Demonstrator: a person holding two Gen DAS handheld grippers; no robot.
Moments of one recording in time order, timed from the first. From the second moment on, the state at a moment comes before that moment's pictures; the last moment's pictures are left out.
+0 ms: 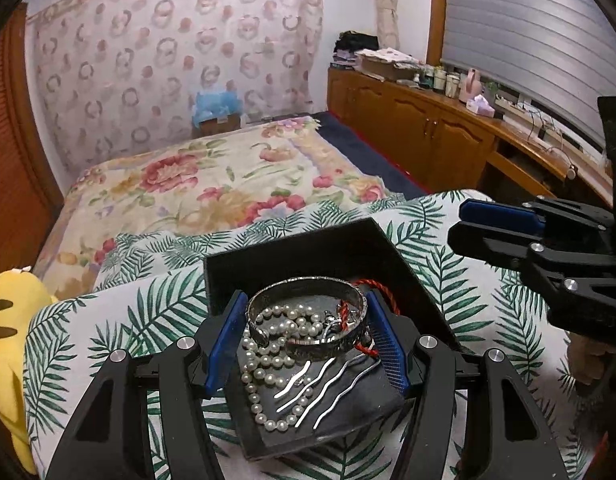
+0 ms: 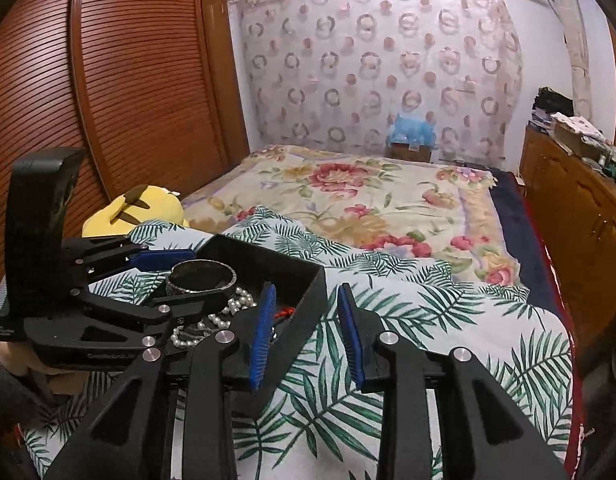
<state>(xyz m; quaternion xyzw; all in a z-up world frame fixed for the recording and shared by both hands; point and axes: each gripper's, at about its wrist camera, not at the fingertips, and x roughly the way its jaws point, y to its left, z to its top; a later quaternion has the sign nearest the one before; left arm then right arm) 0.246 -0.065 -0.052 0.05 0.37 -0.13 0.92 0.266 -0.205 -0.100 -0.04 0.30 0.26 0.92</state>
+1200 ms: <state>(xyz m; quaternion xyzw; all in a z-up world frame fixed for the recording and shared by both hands) 0.133 -0.033 -0.041 0.03 0.36 -0.12 0.92 0.157 -0.192 -0.114 -0.07 0.32 0.29 0.90</state>
